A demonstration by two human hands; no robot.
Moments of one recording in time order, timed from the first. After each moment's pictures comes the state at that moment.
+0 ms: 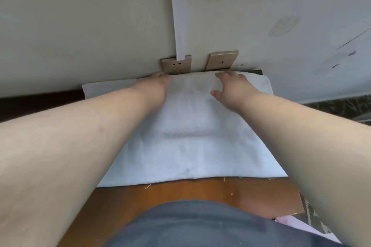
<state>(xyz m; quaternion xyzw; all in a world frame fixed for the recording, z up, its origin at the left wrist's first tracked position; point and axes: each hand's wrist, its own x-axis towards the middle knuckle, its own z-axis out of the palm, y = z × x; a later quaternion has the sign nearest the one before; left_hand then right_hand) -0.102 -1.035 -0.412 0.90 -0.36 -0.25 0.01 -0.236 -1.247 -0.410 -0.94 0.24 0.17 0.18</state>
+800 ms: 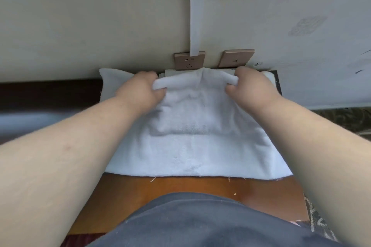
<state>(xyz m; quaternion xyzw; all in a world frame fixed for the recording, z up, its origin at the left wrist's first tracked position) -0.114 -0.981 -0.396 0.94 -0.24 -0.19 0.14 -0.240 -1.238 -0.384 -0.93 0.26 0.08 0.23</state>
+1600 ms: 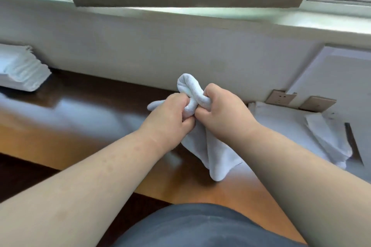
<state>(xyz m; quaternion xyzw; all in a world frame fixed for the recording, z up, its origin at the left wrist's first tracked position) -0.222 -0.701 -0.250 0.92 -0.19 -0.05 0.34 -0.242 -0.863 -0.237 -0.94 -0.01 -0.04 0.33</state>
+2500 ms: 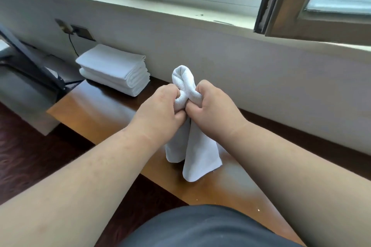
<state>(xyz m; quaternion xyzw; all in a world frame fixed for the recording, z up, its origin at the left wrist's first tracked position) -0.118 -0.318 -0.214 0.96 -0.03 0.06 0.28 -0.094 -0.475 -0.224 -0.90 -0.14 -0.02 0.42</state>
